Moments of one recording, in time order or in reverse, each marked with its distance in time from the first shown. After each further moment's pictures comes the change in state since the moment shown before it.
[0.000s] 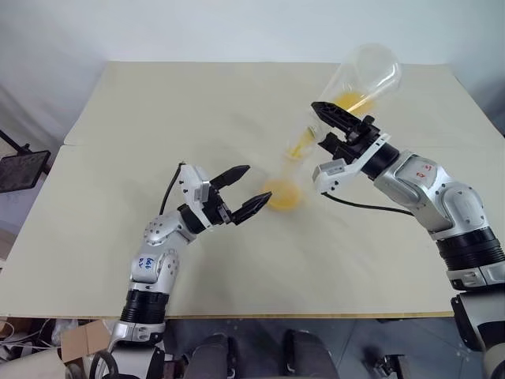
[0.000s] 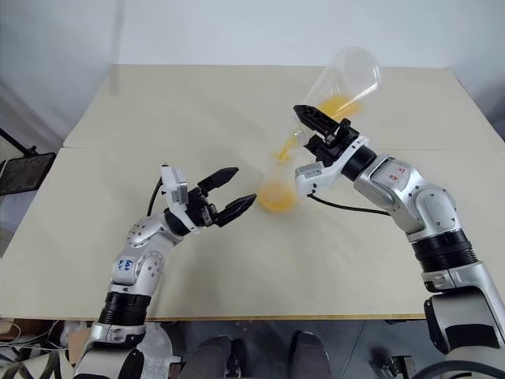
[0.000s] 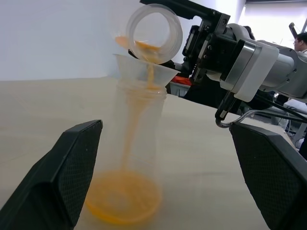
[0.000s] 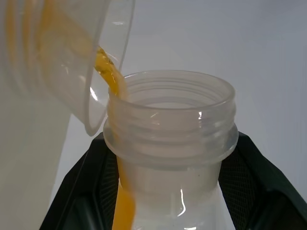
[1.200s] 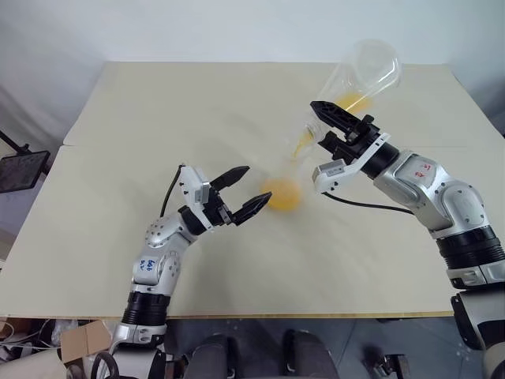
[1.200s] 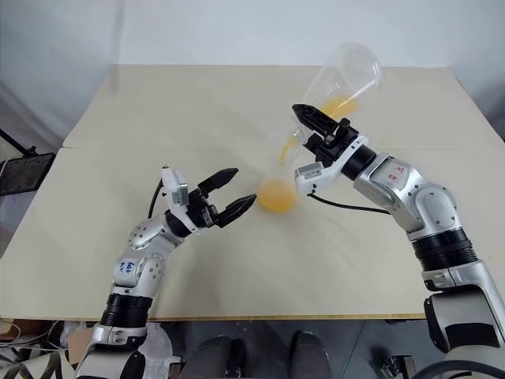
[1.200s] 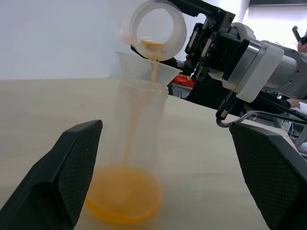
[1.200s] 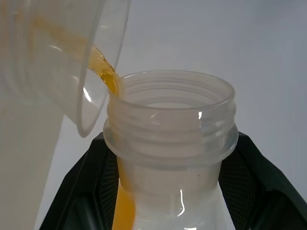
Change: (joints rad) left arm 0.012 -0.012 0.000 0.000 0.002 -0.010 0.012; right arm -0.009 0.000 0.000 0.008 -0.030 -0.016 -0.029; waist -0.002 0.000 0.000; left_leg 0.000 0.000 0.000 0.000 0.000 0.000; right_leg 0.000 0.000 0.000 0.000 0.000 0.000
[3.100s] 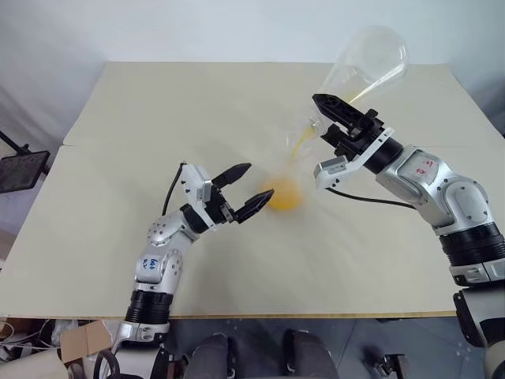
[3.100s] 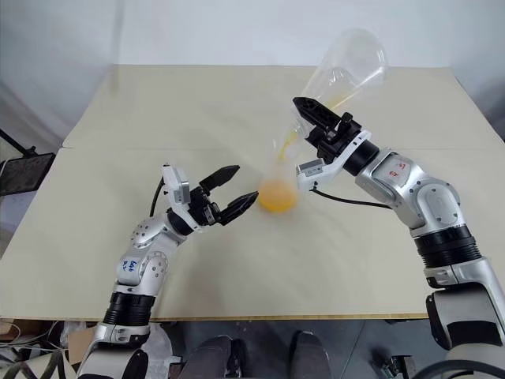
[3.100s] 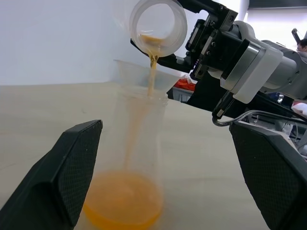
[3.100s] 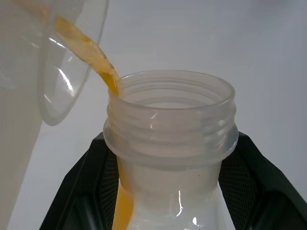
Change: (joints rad) left arm -0.013 -0.017 0.000 0.004 0.011 -0.012 0.006; right arm -0.020 -0.013 0.000 -0.002 -0.057 0.004 -0.061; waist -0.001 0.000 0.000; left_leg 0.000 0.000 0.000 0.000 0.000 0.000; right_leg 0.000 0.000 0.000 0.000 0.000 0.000
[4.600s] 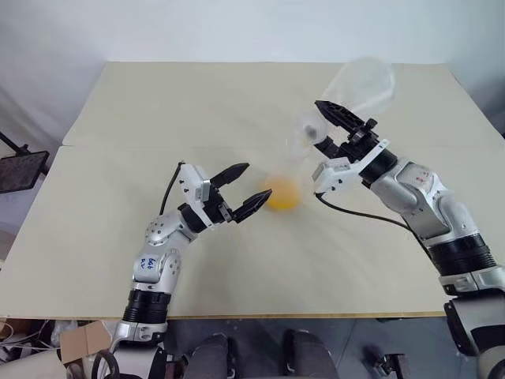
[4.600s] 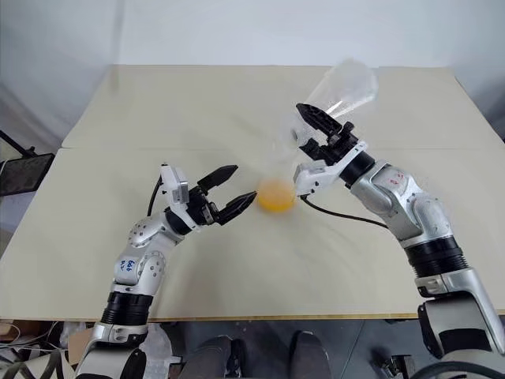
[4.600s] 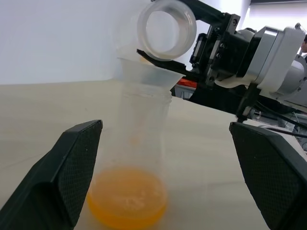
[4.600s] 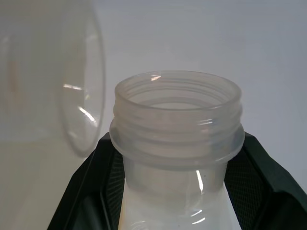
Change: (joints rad) left arm -0.004 0.017 0.004 0.000 0.004 0.003 -0.001; right arm 0.084 0.082 -0.043 -0.011 0.384 0.026 0.153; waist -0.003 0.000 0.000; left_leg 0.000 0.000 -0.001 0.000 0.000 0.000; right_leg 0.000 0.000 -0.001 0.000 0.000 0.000
